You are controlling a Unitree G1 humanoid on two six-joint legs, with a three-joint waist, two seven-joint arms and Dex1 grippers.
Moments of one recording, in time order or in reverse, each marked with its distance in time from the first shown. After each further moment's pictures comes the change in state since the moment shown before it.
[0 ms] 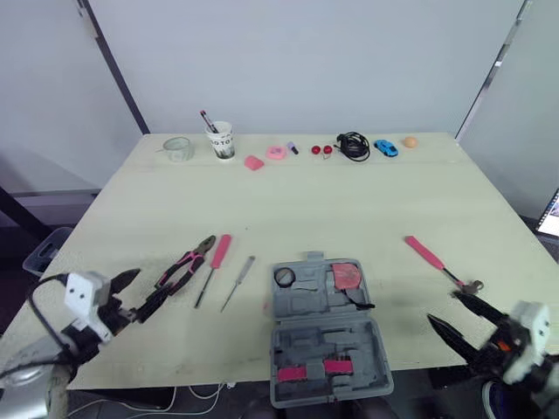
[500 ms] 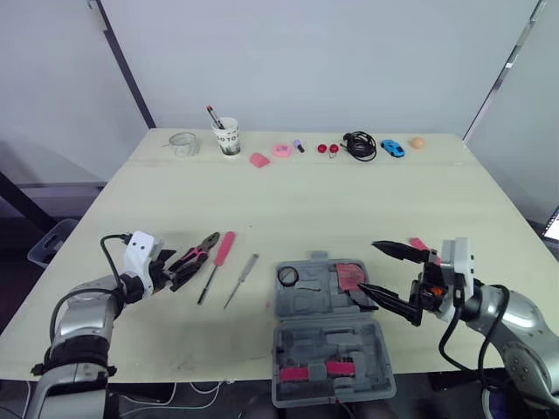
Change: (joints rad) left arm -0.492 0.058 -0.268 0.525 0.235 0.056 -0.010; right arm -0.403 -0.049 0.254 -0.047 0.018 0.166 0.034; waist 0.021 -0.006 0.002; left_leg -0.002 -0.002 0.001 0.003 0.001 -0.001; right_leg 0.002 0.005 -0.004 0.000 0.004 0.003
